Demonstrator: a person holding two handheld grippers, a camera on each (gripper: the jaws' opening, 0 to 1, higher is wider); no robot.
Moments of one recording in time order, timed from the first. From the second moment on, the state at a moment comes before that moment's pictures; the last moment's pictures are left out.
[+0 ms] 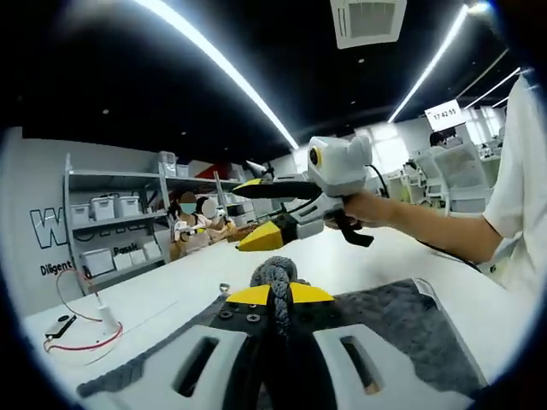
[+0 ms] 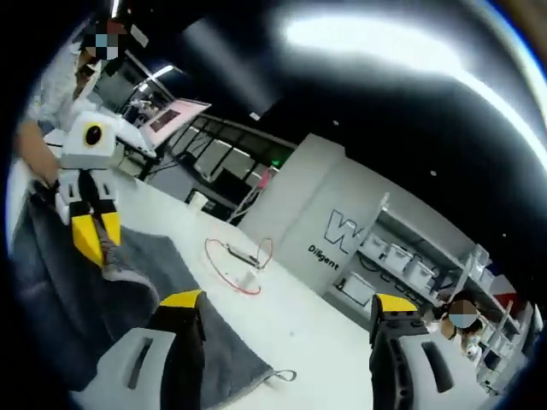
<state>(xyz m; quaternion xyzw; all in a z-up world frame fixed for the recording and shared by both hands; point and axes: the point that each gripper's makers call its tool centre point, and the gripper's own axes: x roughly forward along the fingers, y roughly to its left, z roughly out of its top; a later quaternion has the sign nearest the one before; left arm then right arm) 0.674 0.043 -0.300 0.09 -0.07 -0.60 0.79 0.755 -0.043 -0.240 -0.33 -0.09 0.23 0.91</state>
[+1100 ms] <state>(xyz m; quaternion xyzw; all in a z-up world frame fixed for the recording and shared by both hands) 0.667 0.034 -0.281 0.01 -0.08 -0.64 0.76 0.678 0.026 -0.274 -0.63 -0.05 0.31 0.71</state>
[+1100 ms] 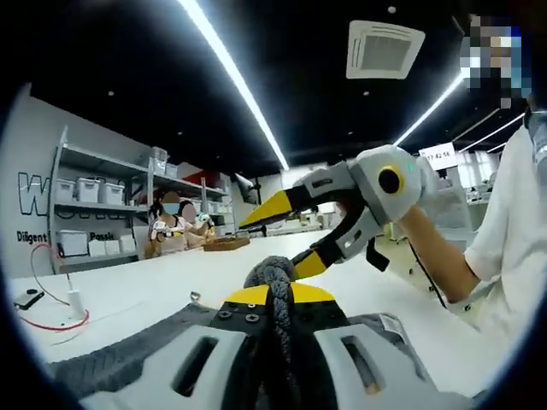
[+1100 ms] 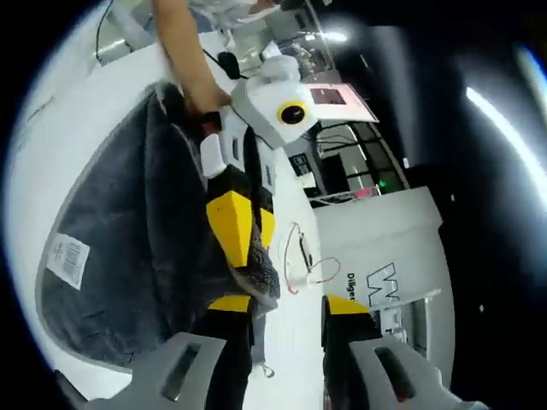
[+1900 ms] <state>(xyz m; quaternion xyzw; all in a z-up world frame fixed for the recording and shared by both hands) 0.666 0.030 -0.288 0.12 -0.11 -0.62 0.77 0.676 0.025 -0.284 -0.60 -0.01 0.33 0.73</state>
